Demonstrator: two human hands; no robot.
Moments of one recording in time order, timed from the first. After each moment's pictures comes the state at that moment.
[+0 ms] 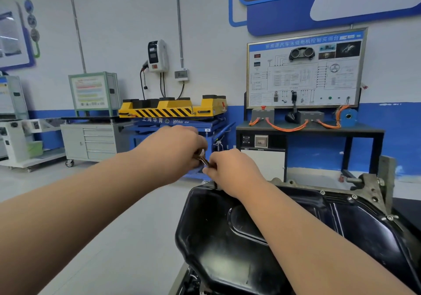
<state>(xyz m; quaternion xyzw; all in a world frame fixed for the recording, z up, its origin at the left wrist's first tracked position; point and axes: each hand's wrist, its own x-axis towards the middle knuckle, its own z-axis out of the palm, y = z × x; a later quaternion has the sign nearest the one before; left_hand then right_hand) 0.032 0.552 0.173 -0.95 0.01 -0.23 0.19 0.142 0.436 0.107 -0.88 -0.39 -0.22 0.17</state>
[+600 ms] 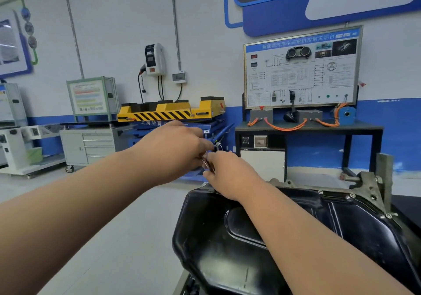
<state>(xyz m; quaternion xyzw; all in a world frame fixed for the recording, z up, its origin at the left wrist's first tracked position) 0.037 0.550 0.177 -0.92 0.12 -0.27 0.27 0.142 0.434 0.108 -0.87 -0.40 -0.18 0.20</state>
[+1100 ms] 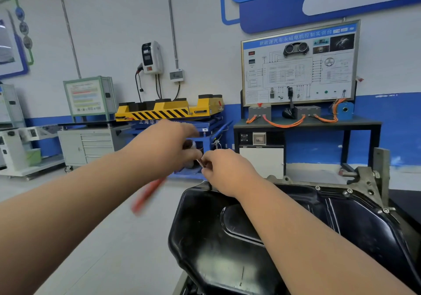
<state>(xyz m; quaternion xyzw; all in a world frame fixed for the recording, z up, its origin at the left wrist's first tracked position) 0.041 0.550 0.174 -0.96 0.02 -0.29 0.02 0.143 0.430 0.109 -0.88 -0.39 -0.17 0.21</state>
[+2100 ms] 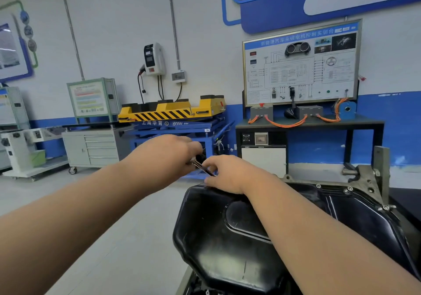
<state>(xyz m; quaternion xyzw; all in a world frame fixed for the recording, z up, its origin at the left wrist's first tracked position) 0.030 0.557 0.161 -0.94 0.09 -0.28 0.16 0.153 0.425 0.108 -0.88 -0.41 -0.04 0.22</state>
